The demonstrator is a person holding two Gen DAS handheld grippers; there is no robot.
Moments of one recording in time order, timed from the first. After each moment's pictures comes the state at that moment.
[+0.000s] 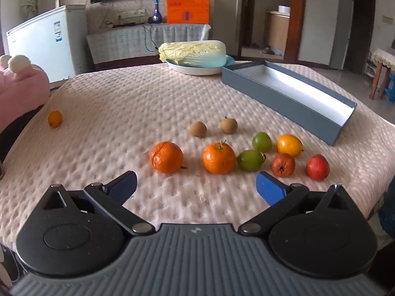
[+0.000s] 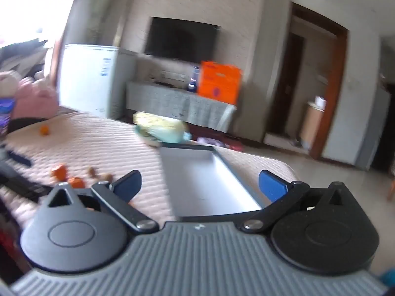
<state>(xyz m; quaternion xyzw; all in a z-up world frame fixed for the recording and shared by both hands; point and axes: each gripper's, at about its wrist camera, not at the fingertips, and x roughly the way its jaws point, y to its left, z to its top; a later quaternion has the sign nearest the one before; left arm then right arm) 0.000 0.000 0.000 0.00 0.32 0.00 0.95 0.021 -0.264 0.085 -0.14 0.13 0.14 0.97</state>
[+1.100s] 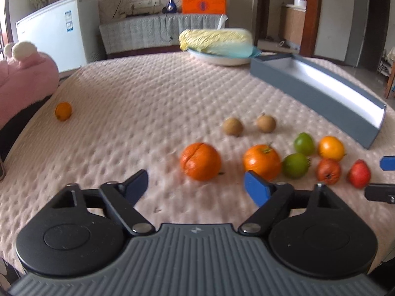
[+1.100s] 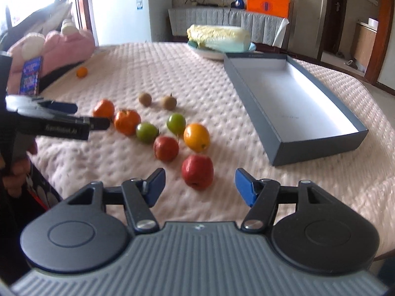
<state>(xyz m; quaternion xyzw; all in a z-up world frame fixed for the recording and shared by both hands) 0.040 0.033 -0.019 0.02 0.37 0.05 0.93 0.080 -0.217 0.027 -0.09 0.36 0.23 0.90</state>
